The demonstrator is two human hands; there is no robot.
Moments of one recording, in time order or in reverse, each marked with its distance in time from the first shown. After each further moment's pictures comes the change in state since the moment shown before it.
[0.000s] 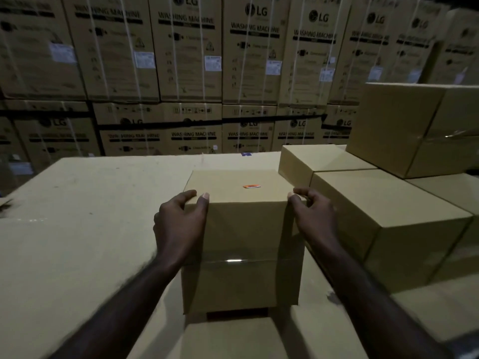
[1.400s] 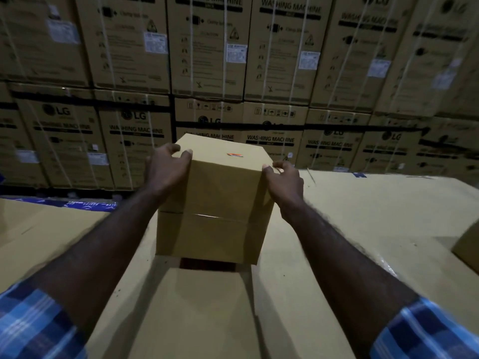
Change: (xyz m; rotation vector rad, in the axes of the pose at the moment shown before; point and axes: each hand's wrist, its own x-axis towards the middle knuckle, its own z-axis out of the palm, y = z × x) left_hand 0.494 -0.287 -0.306 0.123 0.037 -0.041; right_hand 0.044 -0.233 0.616 0.073 -0.192 0.044
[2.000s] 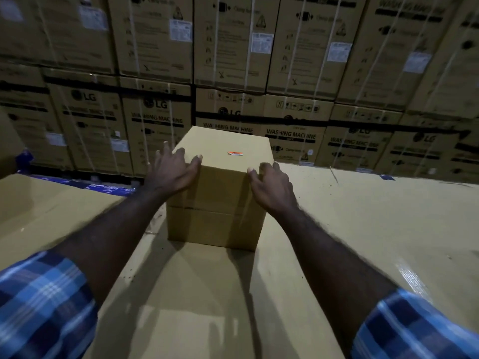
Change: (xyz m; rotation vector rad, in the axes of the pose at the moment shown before) left_hand 0.025 -0.060 -0.007 0.634 -0.129 0.015; right_hand -0.006 0.013 0.065 -0.519 -0.210 -0.340
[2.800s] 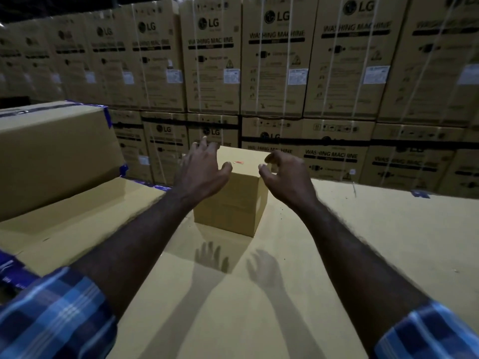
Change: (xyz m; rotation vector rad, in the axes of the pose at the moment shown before) left_hand -0.227 0.184 -0.098 0.132 0.341 0.073; right_hand -0.105 0.045 -0.189 0.259 0.105 -0.423
